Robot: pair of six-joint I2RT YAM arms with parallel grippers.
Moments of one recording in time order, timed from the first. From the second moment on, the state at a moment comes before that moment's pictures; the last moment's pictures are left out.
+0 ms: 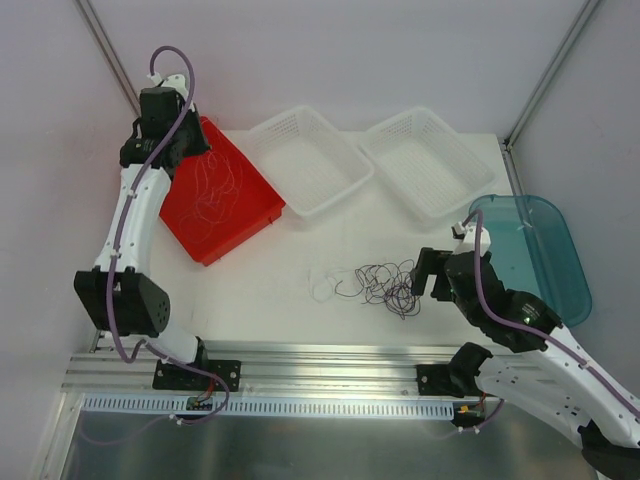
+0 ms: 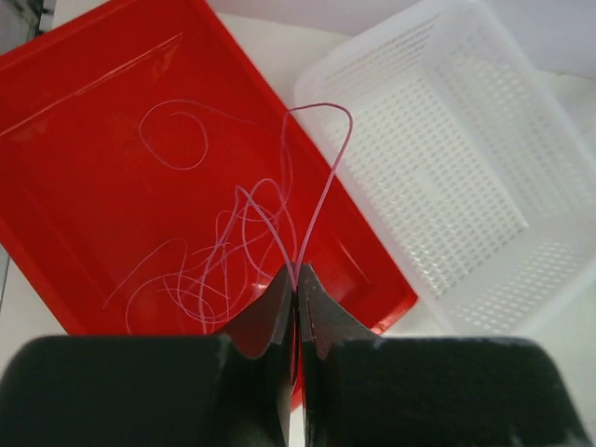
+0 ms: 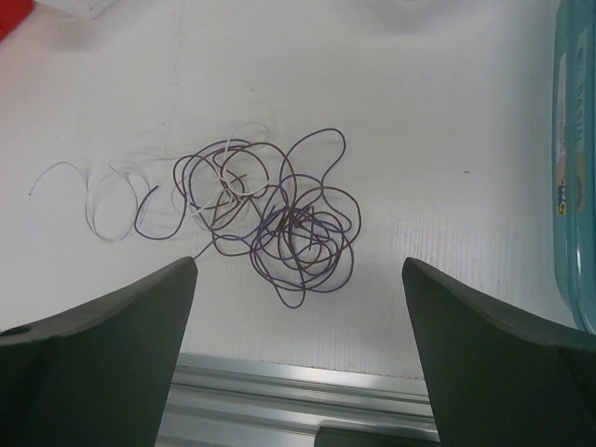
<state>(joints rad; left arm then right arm) -0.04 1.52 1.67 -0.63 0.02 -0.20 0.82 0.61 0.83 -0.91 0.53 0.59</state>
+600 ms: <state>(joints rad) 0.05 1.54 1.52 -0.60 -0.01 -0.21 0.82 0.68 0.82 -0.90 0.48 0.57</state>
